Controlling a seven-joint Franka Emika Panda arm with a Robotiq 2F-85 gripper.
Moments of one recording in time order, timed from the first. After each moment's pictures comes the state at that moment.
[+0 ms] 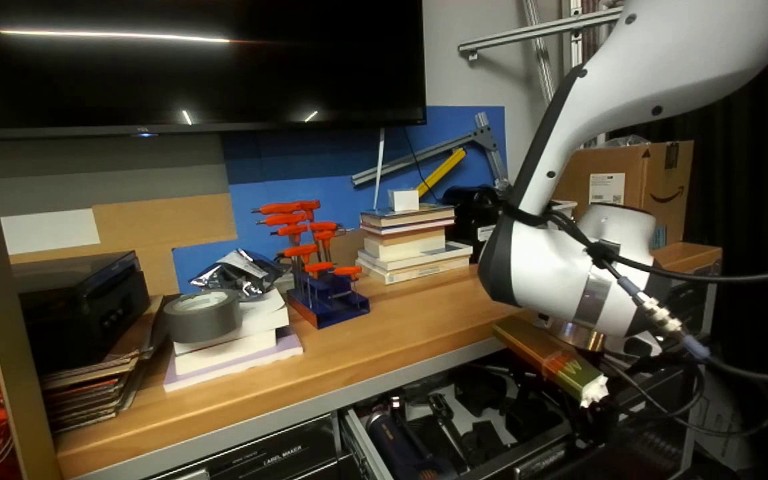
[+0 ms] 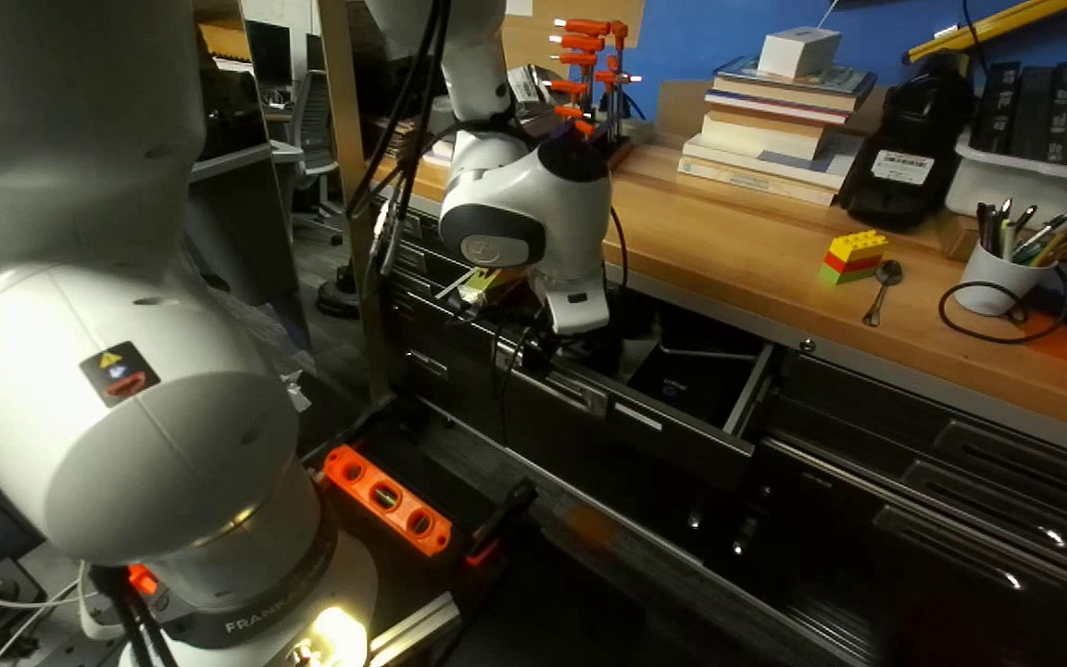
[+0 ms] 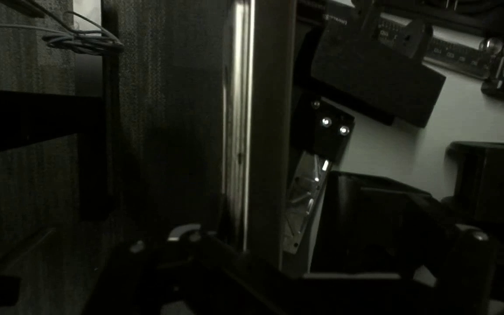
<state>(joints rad) -0.05 0.29 0.17 -2.61 1.03 3.04 0.53</state>
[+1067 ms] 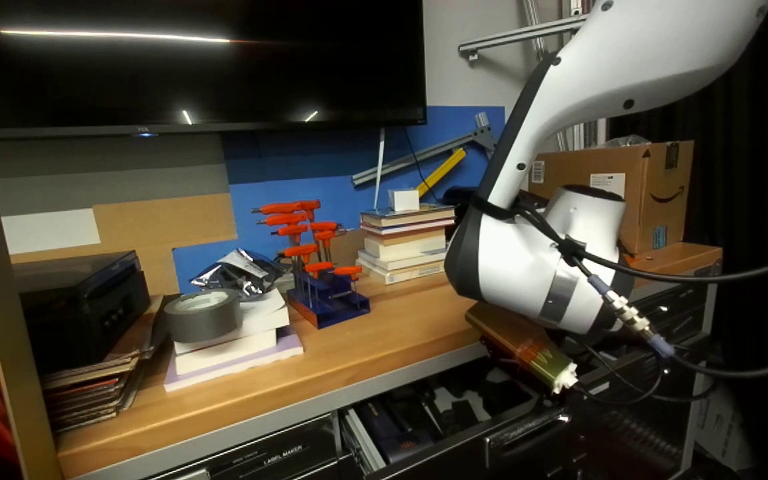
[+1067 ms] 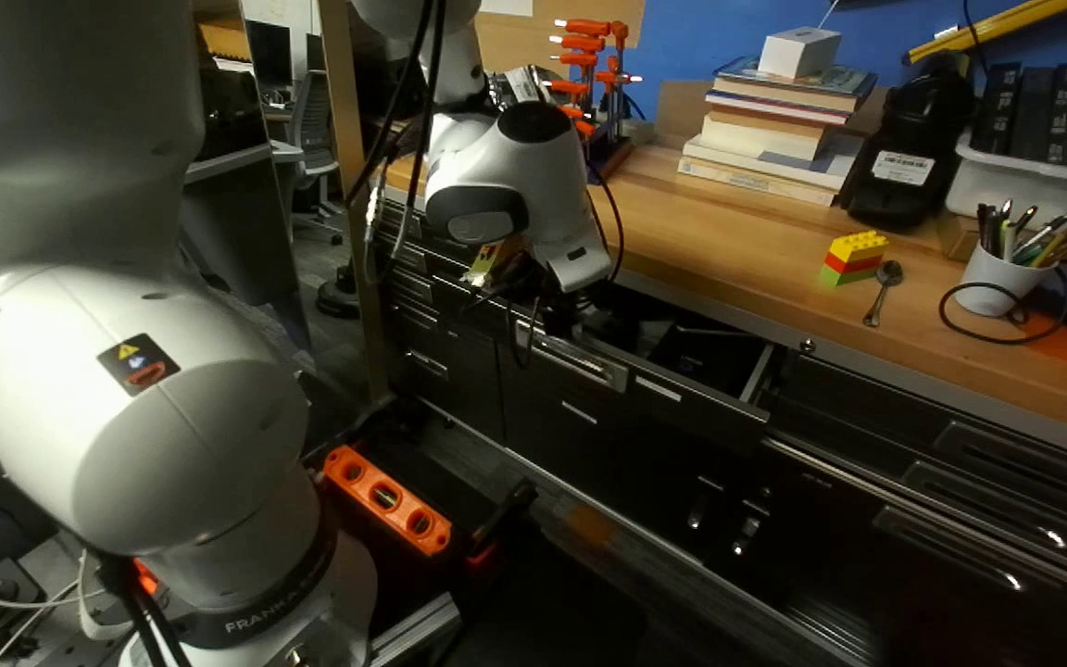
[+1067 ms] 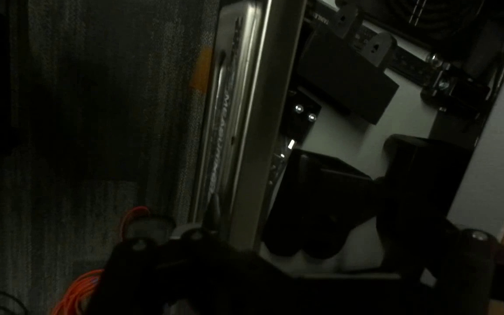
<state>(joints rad) 0.02 0.29 0.19 -2.56 1.04 3.26 0.46</state>
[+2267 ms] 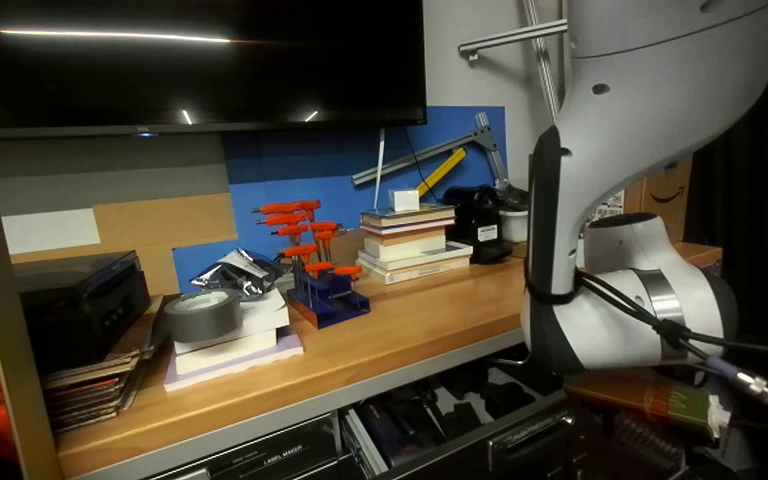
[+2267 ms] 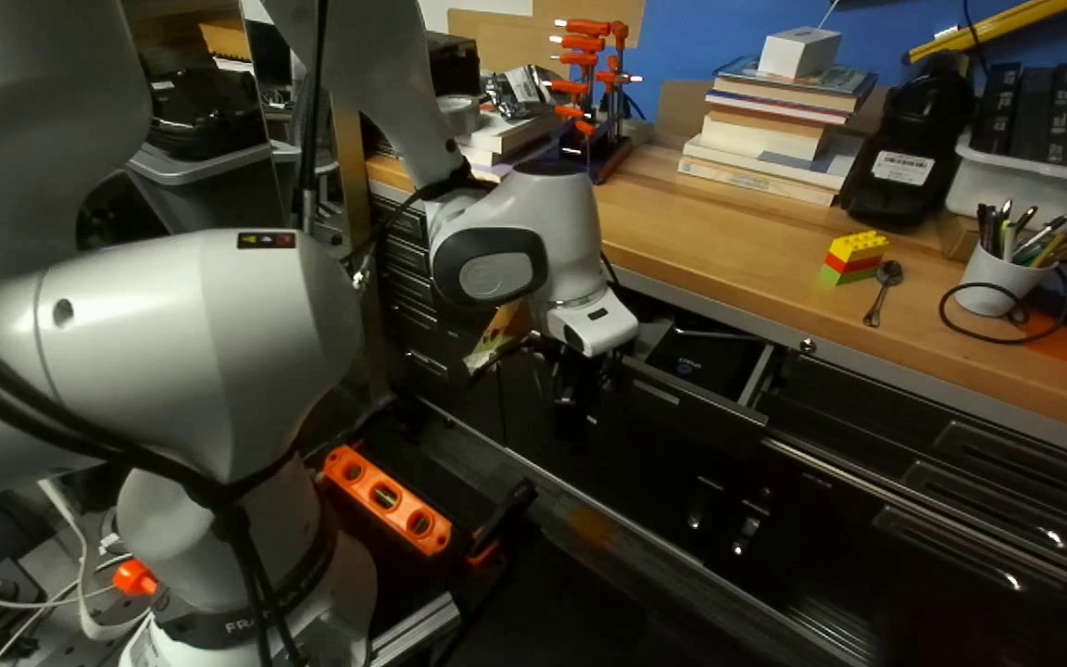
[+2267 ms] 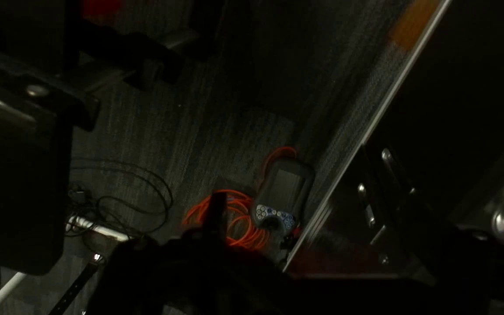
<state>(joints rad) 1.06 0.50 -0.94 -2.74 0.83 2.90 0.49</state>
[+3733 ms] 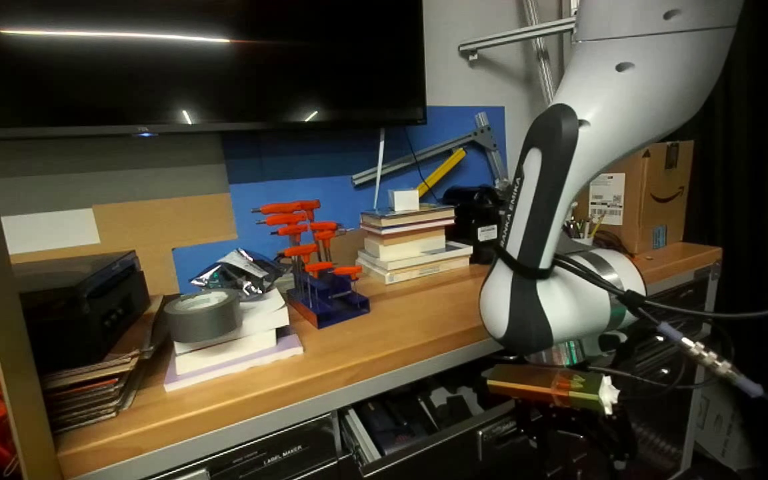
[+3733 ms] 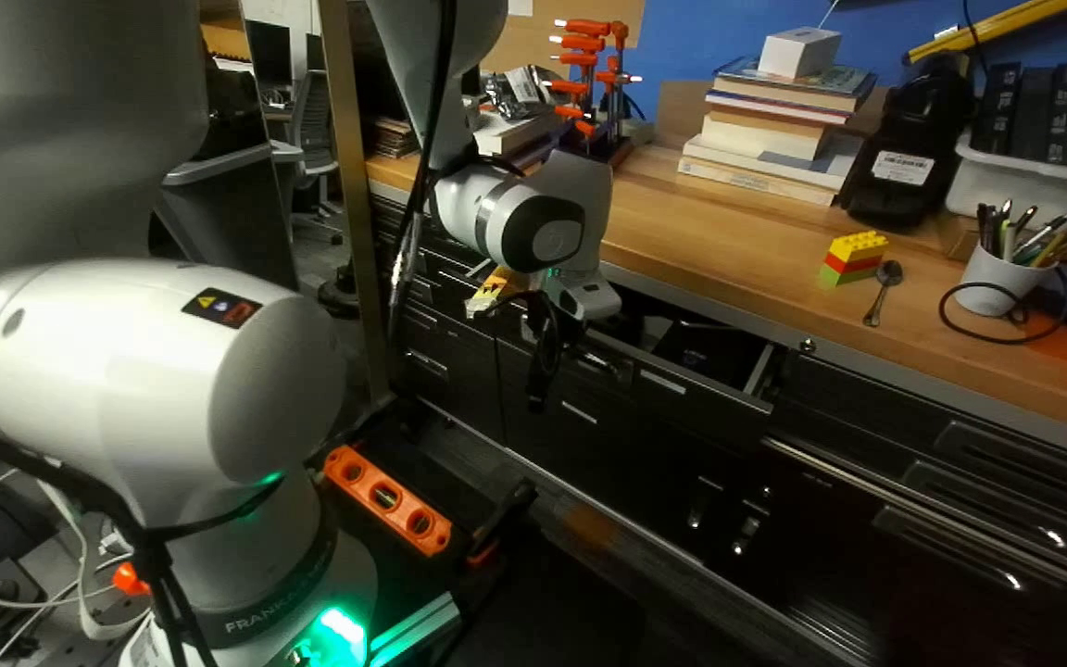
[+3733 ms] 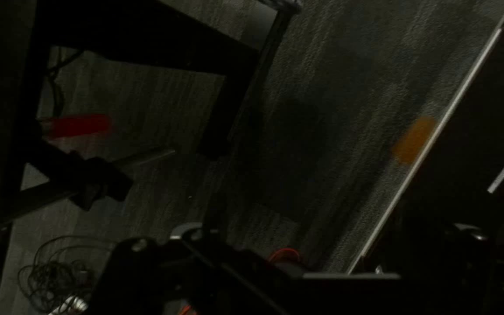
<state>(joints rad) 0.42 0.41 -0.36 -2.51 0.27 2.64 0.94</state>
